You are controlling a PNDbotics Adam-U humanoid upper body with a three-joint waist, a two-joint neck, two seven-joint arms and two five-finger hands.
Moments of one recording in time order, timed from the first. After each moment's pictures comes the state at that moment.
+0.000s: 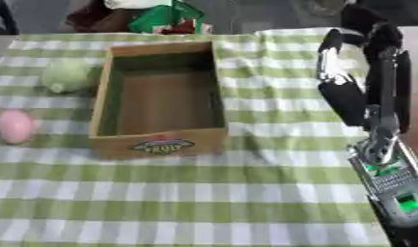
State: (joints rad) left arm -0.76 0.77 -0.11 -1.58 -0.21 -0.25 -0.46; right arm -0.21 -0.52 -0.03 -1.99 0.21 -0.11 -0.49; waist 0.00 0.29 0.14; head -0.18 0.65
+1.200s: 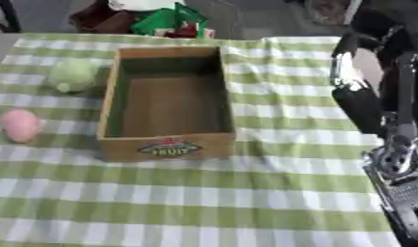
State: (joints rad) left arm -0.83 0.89 -0.16 -1.36 -0.56 -0.44 -0.67; right arm -0.23 -0.51 -0.02 -1.99 0.20 -0.11 -0.46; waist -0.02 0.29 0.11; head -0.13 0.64
